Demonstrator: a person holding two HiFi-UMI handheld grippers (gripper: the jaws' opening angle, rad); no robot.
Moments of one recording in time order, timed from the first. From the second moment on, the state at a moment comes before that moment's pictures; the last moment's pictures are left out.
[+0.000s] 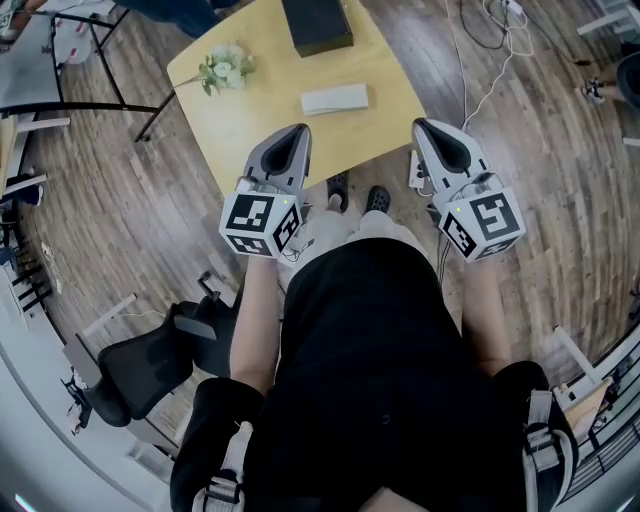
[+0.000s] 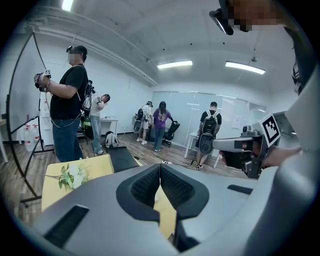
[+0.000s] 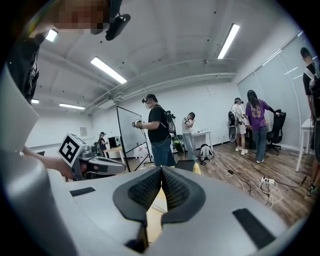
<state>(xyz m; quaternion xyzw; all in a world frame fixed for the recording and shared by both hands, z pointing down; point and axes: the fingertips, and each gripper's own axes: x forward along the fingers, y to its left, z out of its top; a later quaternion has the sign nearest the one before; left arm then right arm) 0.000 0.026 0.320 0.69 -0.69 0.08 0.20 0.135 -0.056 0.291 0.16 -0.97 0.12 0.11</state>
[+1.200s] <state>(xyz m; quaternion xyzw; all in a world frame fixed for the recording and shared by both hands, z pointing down) -0.109 -0.084 0.412 0.80 -0.53 0.16 0.22 0.017 -0.098 0.339 0.28 -0.93 0.13 0.17</state>
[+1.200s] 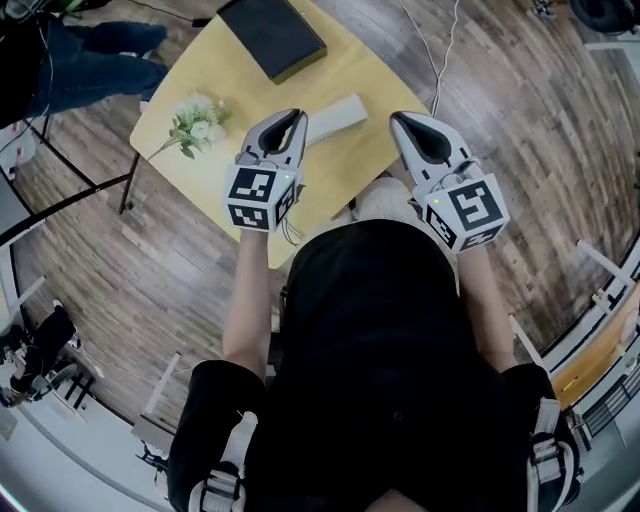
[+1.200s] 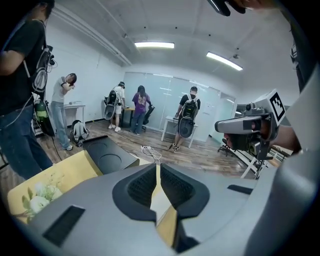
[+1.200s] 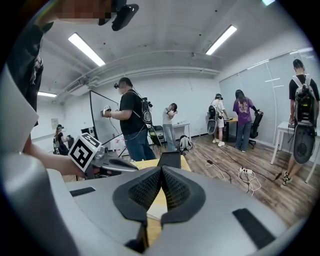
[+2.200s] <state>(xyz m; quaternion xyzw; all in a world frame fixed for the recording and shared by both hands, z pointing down) -0.099 -0.079 0.525 0.81 -0.44 0.28 0.26 0.013 -0.100 0.424 0.30 -0.91 0.18 0.24</state>
